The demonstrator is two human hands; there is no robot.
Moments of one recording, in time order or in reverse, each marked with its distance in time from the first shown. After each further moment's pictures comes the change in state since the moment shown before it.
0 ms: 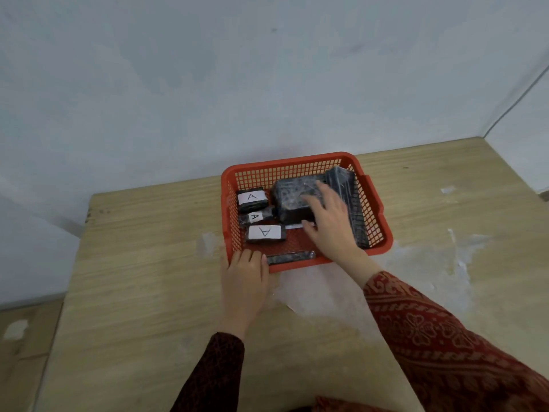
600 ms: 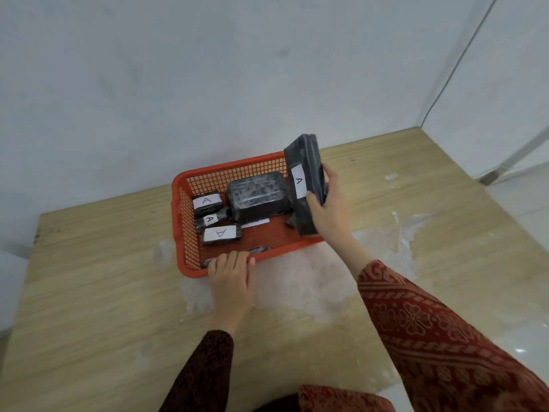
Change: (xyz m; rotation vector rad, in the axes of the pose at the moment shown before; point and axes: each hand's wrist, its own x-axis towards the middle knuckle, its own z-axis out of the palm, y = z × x) left_hand -0.019 0.059 0.021 -0.090 0.047 0.050; right_hand -0.027 0.055 -0.070 0.604 0.267 0.390
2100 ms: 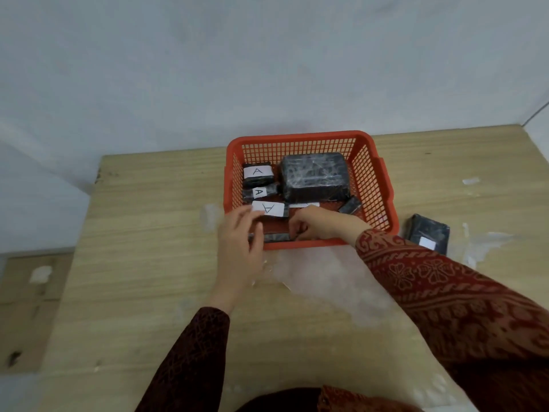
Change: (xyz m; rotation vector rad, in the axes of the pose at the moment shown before) left_hand 0.027 -0.050 -0.048 -0.415 0.068 -0.190; right_hand 0.017 0.011 0.111 -0.598 -1.255 -0.378
